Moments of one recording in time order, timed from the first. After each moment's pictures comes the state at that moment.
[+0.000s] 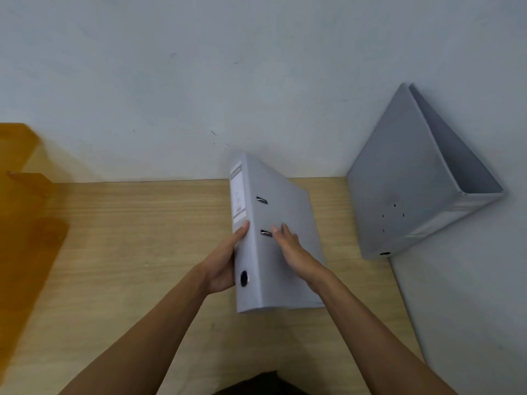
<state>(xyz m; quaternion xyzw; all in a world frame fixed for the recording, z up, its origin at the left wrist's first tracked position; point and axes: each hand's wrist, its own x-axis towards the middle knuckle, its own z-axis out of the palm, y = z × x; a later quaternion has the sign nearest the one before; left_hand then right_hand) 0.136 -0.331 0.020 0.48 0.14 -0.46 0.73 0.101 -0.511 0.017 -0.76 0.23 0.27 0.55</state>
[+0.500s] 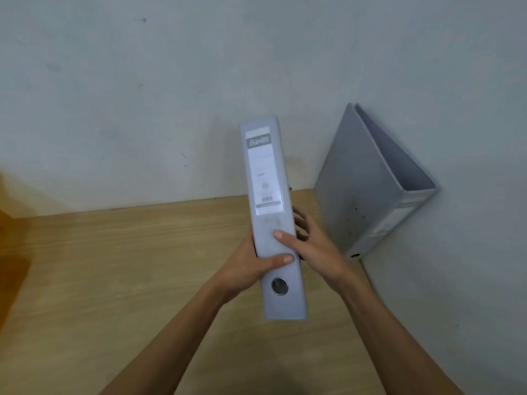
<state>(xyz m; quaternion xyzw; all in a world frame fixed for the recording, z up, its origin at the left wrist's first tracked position) 0.112 -0.398 0.072 0.63 -0.15 -0.34 0.68 0.064 -0.565 0.103 -0.75 0.17 0.05 0.64</state>
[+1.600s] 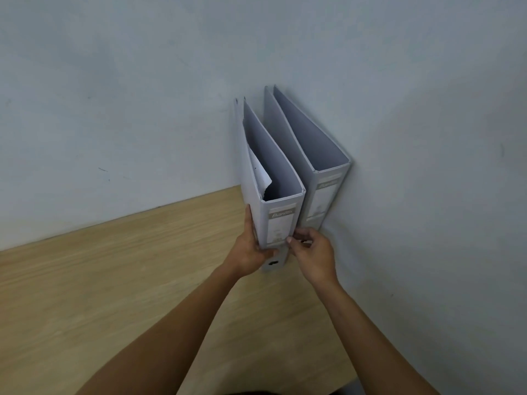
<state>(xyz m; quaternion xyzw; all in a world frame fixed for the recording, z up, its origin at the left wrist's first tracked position) 0.119 -0.540 0.005 0.80 -0.24 -0.27 0.47 0.013 -0.673 0.023 -0.71 0.37 -0.14 0.58</state>
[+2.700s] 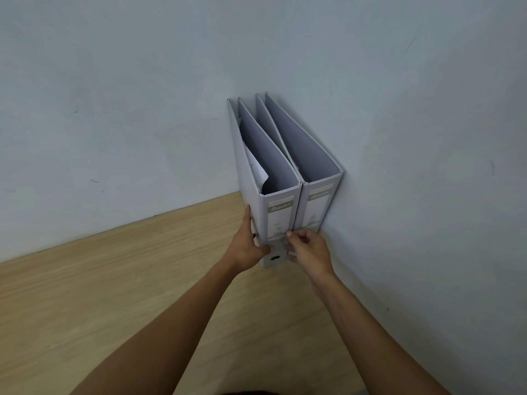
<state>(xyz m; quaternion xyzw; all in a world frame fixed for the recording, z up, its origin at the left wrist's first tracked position) 0.143 -0.568 0.006 0.82 -0.21 -0.28 0.44 0.034 -0.700 0.024 -0.64 0.40 -0.09 0.65</state>
